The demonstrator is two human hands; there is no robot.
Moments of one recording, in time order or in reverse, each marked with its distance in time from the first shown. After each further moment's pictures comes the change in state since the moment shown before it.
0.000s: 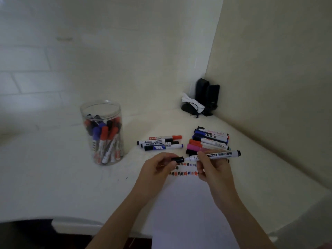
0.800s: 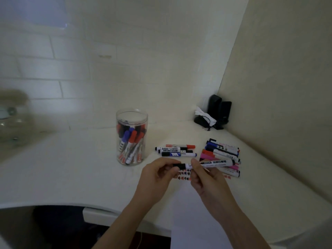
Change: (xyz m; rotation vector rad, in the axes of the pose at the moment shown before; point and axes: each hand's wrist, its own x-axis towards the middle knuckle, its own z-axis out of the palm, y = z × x) left_hand -0.038 0.019 -0.046 -0.029 0.143 0.153; right_hand -0.048 -0.028 0.050 0.229 -0.256 0.108
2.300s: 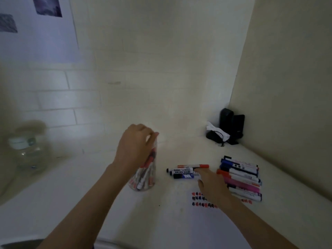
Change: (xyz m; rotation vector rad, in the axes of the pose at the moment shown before) left_hand 0.124 0.051 -0.094 1.056 0.195 0.385; right_hand 0.142 0.050 -0.036 -1.527 -0.080 -0.413
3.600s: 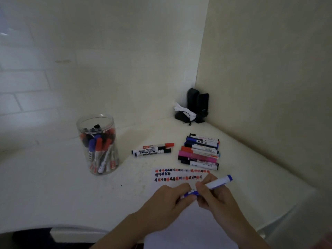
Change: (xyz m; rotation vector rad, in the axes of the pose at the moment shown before) left_hand -0.133 0.162 0.079 -0.696 -0.701 0.193; right_hand -0.163 0.003 -0.088 1.321 0.029 0.360
